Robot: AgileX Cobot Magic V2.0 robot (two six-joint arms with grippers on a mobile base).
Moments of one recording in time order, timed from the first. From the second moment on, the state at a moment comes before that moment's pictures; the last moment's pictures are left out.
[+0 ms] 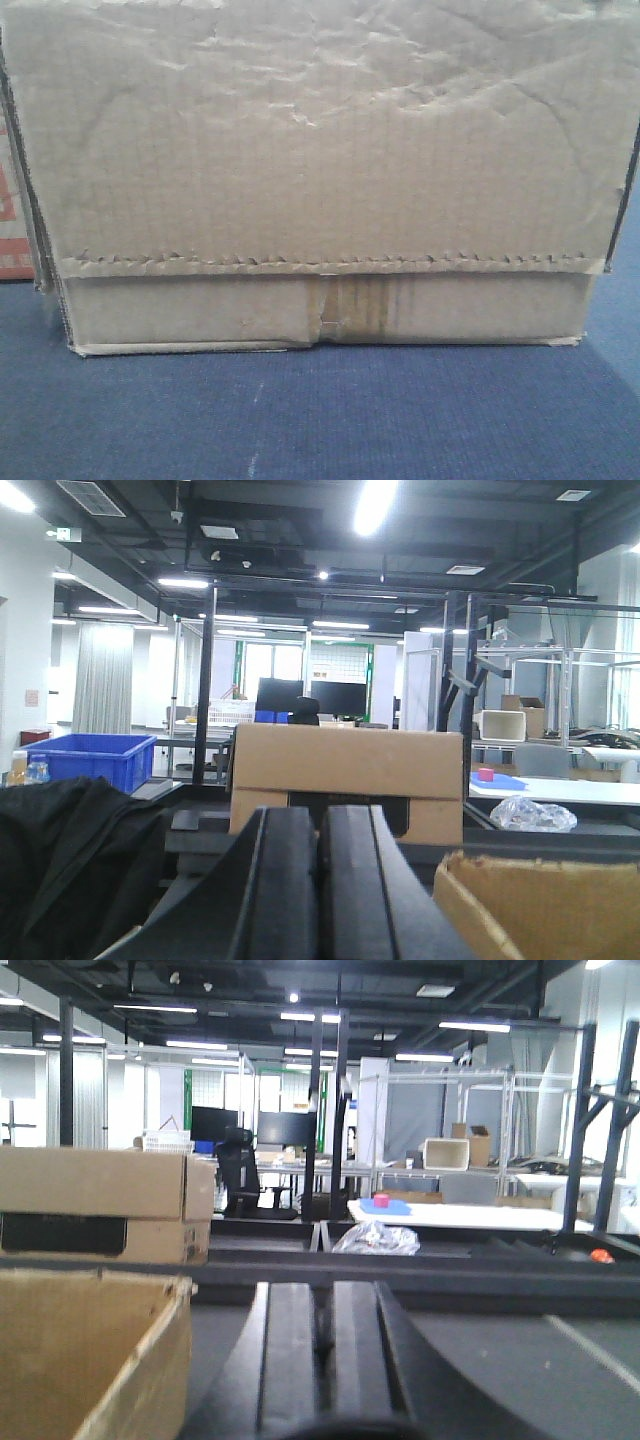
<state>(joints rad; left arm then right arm) 0.01 0.07 -0.42 0.00 0.06 -0.03 0.01 0.06 -0.45 0.08 0.20 -0.07</state>
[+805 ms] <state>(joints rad) -0.07 0.79 -0.93 0.11 0.60 -0.03 0.01 0.71 -0.85 0.07 0.41 -0.07</state>
